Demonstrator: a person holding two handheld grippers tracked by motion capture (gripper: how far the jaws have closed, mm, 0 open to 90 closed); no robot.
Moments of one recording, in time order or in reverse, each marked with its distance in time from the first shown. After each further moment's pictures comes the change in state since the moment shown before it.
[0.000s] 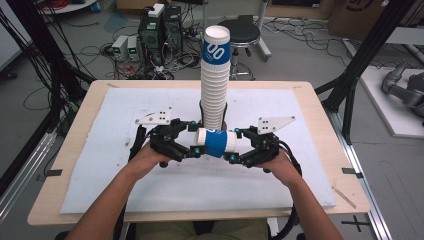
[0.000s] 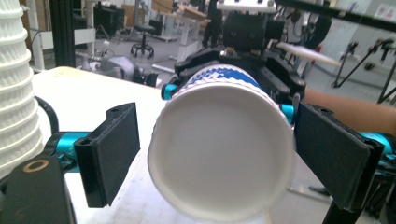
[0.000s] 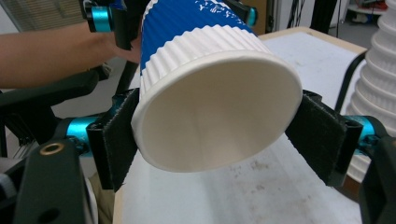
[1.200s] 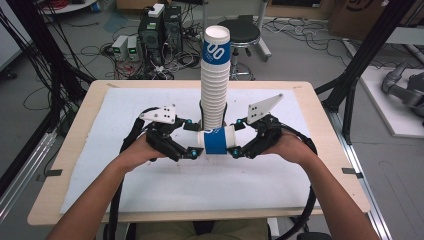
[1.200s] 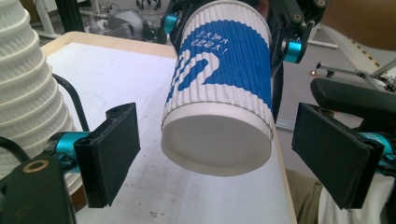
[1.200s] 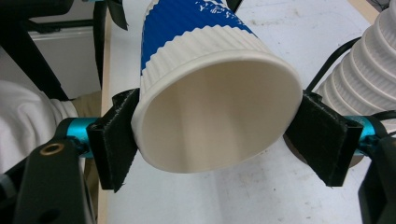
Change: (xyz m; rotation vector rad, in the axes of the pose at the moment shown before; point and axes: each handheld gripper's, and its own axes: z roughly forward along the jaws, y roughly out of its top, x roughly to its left) left arm -0.003 0.023 -0.003 0.240 0.037 0.097; right arm 0.000 0.061 -0.005 0.381 -0.038 -0.168
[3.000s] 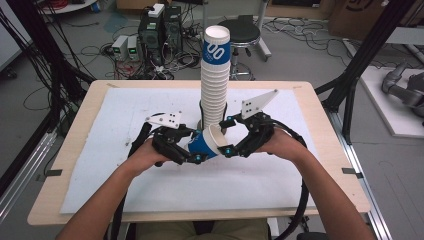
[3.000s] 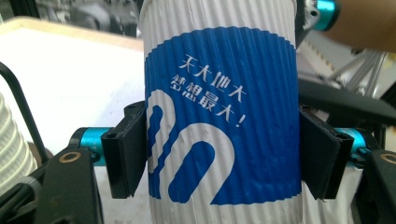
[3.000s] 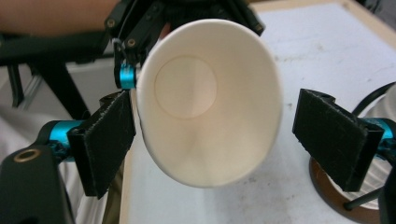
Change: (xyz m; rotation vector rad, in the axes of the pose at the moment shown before) left arm 0.005 -0.021 0.017 -0.057 -0.128 -0.052; right arm -0.001 0.014 0.011 -0.126 0.102 0.024
